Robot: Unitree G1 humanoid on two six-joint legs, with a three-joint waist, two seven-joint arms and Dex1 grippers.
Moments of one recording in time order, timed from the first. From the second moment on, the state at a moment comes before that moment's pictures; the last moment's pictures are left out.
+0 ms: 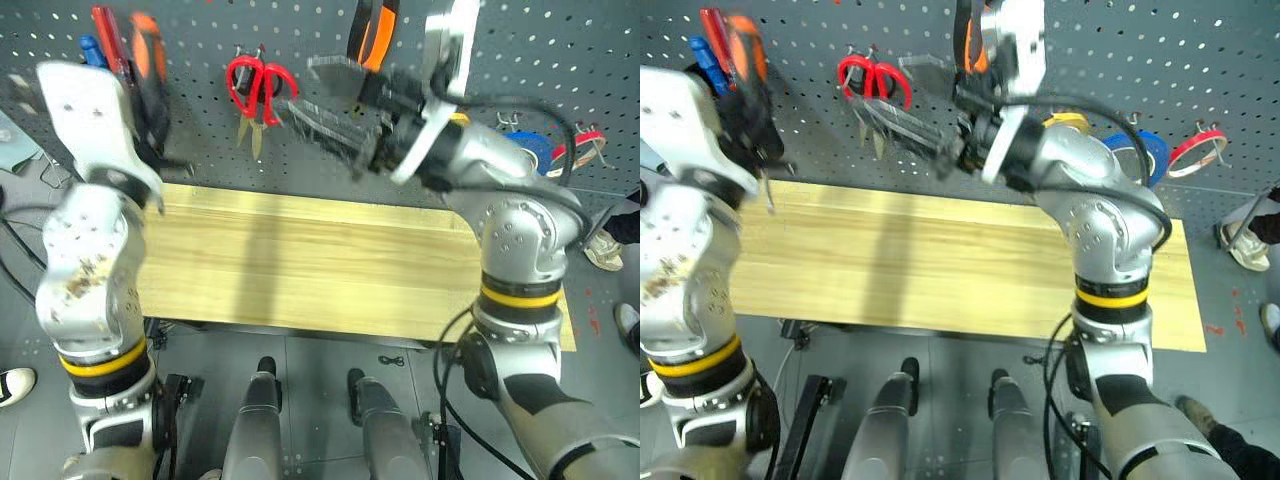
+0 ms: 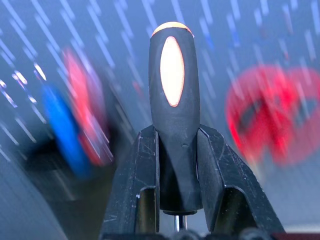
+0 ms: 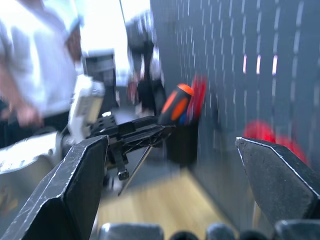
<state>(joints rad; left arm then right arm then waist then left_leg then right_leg) -0.78 0.48 0.31 -0.46 -0.15 0.68 -0.11 -1.09 -0.22 -0.08 -0.17 0.64 0.68 0.61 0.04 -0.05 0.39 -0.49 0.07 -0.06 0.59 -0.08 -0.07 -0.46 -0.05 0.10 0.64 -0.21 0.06</state>
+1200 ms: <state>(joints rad) -1.17 0.45 0.26 0.58 -0.08 -0.26 -0.03 -1.24 -0.23 -0.08 0.12 0.51 0.50 0.56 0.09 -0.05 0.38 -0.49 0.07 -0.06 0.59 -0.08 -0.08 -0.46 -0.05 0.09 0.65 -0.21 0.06</state>
